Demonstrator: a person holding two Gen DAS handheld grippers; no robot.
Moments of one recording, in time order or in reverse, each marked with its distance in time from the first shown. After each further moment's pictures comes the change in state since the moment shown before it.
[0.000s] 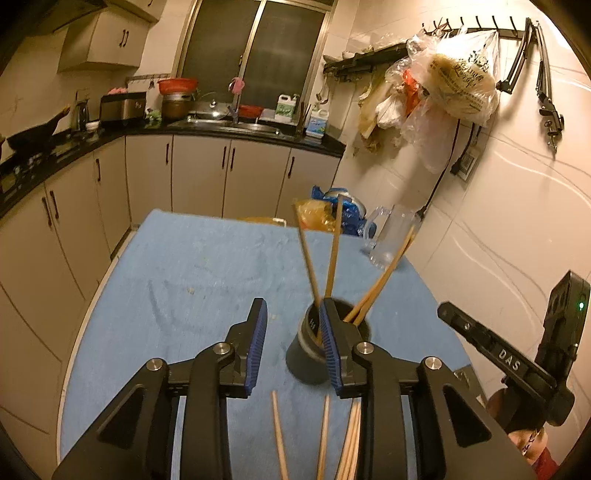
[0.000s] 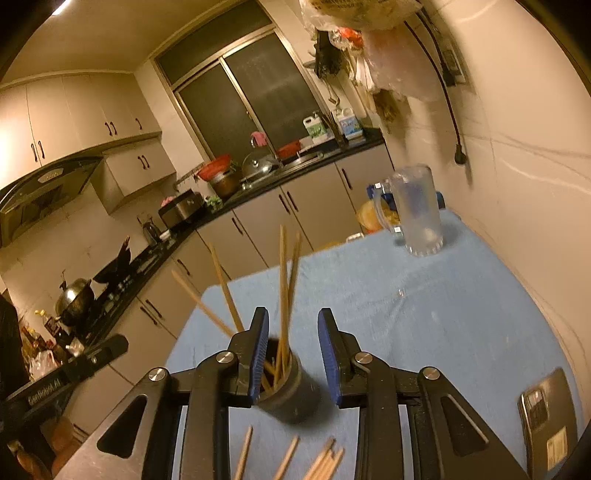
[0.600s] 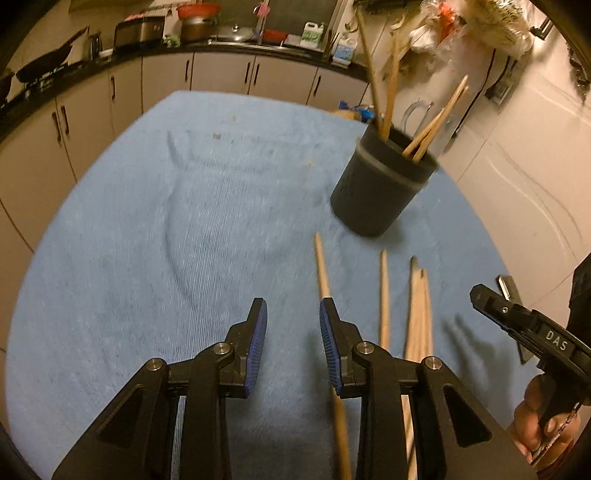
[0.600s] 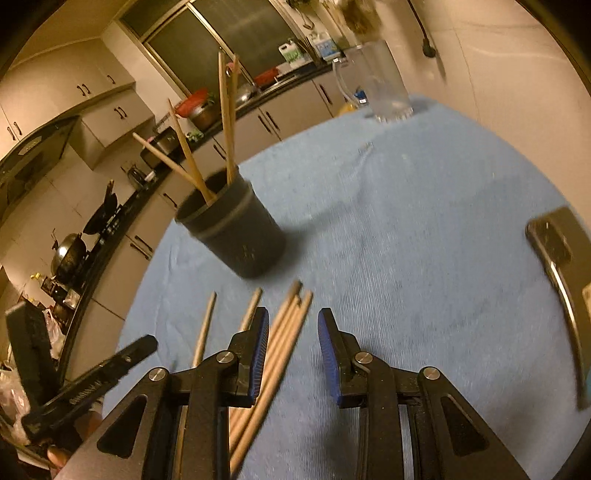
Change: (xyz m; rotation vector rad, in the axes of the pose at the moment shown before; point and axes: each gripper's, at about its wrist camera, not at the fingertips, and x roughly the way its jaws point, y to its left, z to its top) left arm 0.037 0.040 -0.140 -0.066 0.268 0.053; right arm 0.006 -0.037 -0.114 0.083 0.273 -0.020
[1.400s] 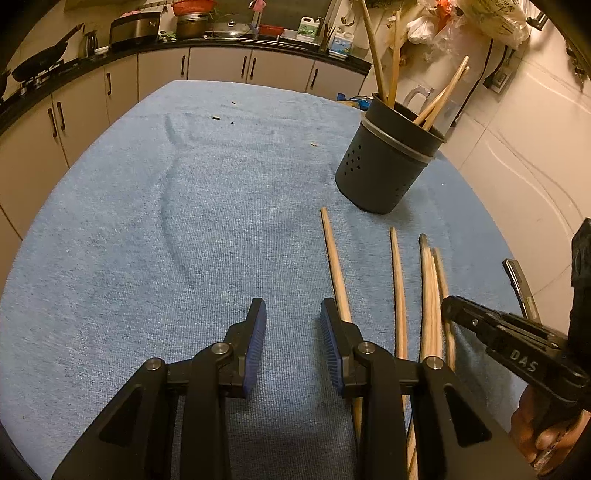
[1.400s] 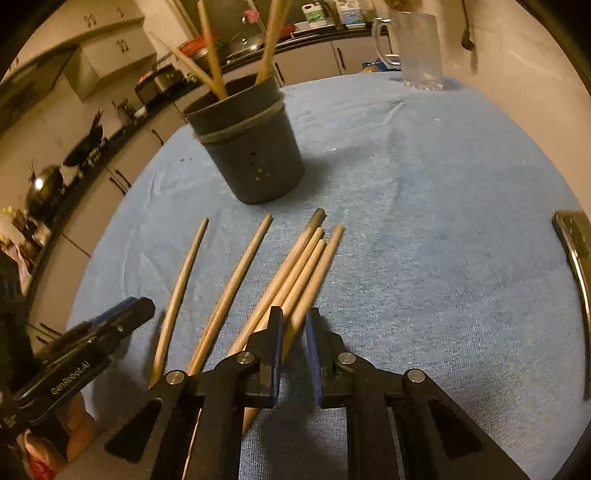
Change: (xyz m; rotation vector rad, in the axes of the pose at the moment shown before) left arm 0.014 0.001 -0.009 0.016 0.010 -0.010; right arm 0.044 0.045 -0.025 -0.200 0.158 -0.182
